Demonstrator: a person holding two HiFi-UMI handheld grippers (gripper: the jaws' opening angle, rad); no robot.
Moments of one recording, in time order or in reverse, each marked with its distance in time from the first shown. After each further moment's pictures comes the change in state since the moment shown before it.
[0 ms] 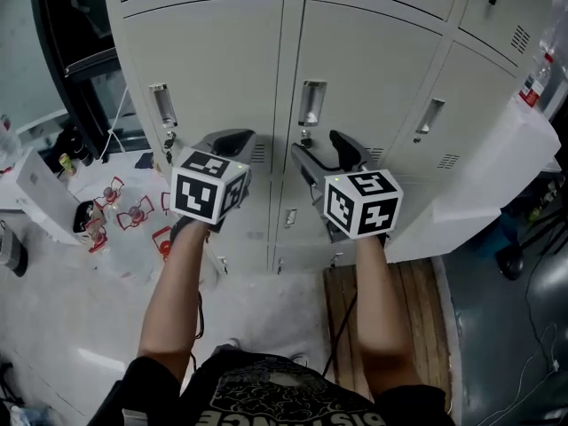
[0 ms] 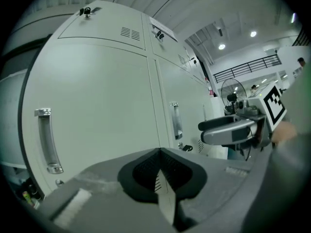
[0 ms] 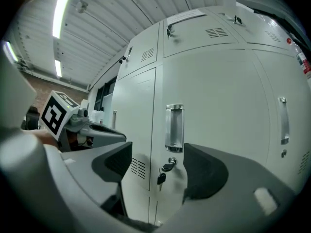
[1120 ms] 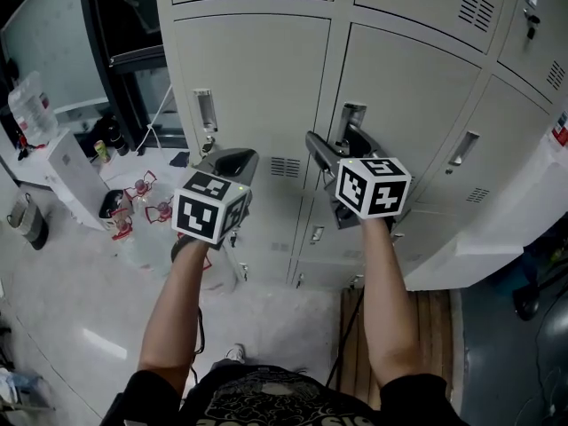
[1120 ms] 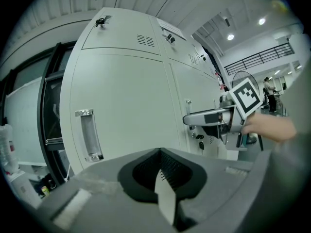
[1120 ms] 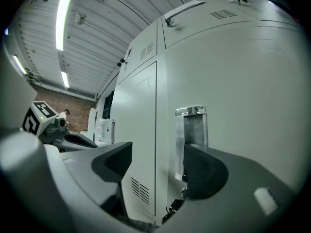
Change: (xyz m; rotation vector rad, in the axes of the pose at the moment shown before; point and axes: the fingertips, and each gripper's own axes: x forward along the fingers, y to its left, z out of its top) left arm -0.053 0.042 -0.019 -0.001 0.052 0.153; right arm 0.068 0.011 0.028 0.042 -0.058 0.127
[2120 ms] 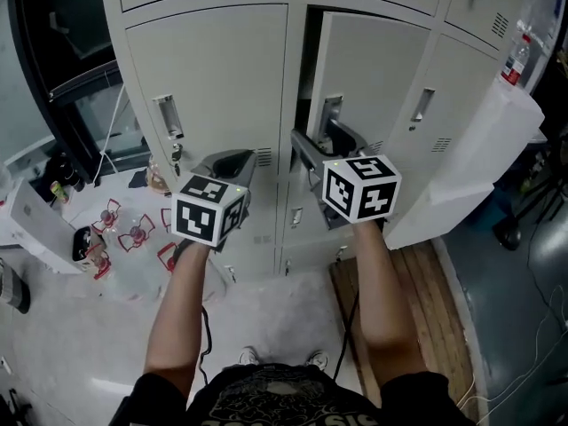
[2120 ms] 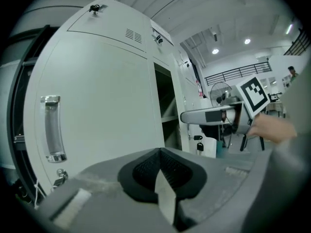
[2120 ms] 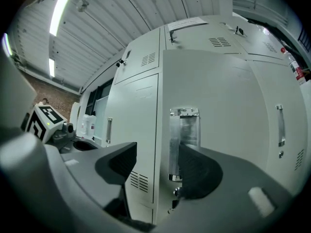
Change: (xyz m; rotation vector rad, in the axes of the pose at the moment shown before) left arm 0.018 -0.039 -0.004 0.010 -0.054 -0.274; right arm -0.049 0.015 0.001 -0.030 -0.014 -0.218
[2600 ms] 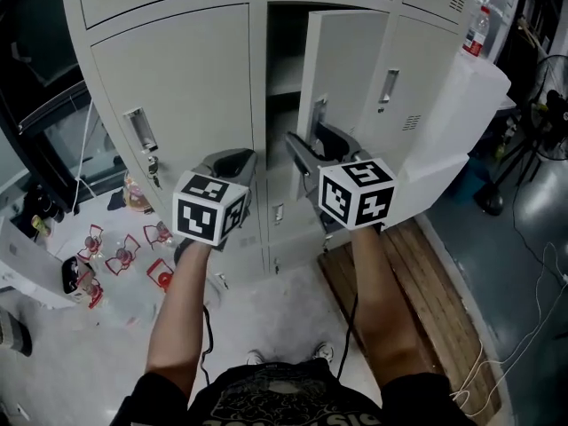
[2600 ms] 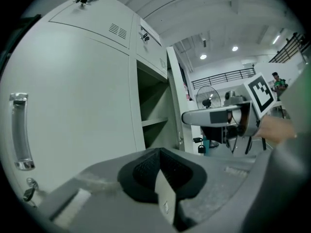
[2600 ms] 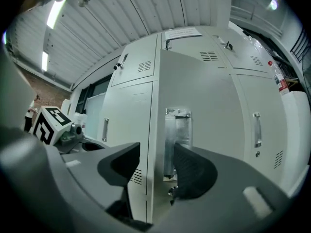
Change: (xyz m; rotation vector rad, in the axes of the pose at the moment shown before) left arm 0.023 -0.042 0.010 0.041 -0.030 -0.170; right arm -0.045 -0.009 0.001 -0.008 -0.017 -0.123
